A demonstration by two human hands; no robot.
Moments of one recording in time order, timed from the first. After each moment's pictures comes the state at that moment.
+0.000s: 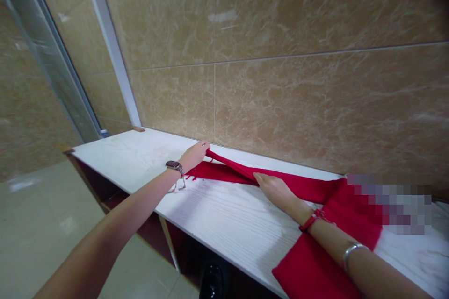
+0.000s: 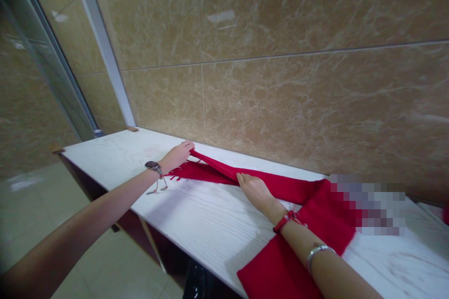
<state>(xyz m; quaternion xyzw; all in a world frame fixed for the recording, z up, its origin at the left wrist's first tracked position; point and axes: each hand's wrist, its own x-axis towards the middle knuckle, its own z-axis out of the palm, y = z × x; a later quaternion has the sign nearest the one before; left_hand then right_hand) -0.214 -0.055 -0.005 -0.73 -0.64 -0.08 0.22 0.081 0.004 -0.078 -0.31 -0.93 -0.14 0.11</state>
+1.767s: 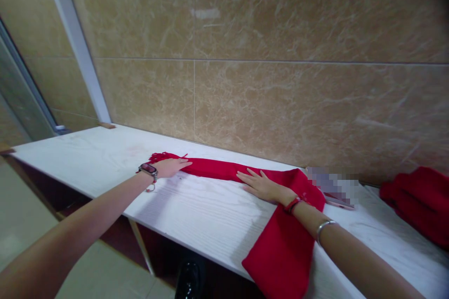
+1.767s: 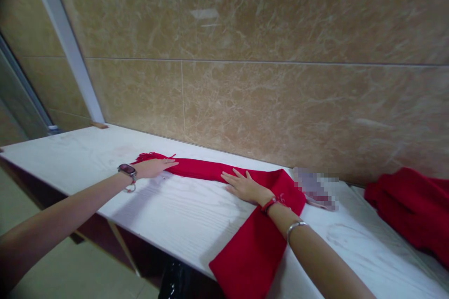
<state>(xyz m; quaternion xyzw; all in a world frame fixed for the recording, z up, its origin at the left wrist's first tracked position) -0.246 -0.055 -0.048 -0.84 -0.53 0.04 0.14 0.135 0.023 -0.071 -0.26 -0.96 0.06 0.02</state>
